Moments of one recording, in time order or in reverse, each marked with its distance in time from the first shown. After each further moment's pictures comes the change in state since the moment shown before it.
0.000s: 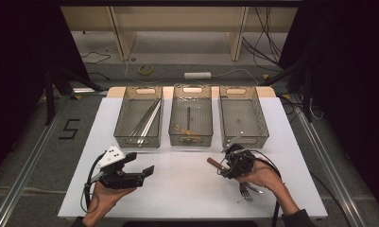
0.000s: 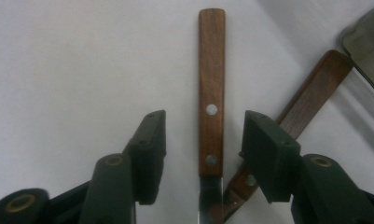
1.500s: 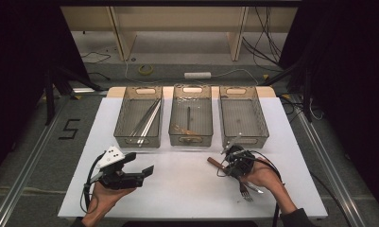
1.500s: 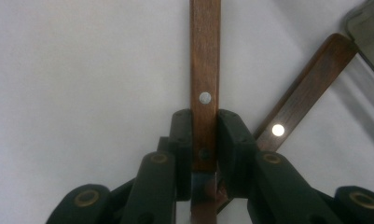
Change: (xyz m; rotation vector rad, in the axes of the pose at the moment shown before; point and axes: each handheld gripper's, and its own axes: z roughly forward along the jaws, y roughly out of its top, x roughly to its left) left arm 0.000 0.000 0.000 0.004 0.004 0.007; right arm -0.001 -0.001 0.003 0.043 -0.020 -0.018
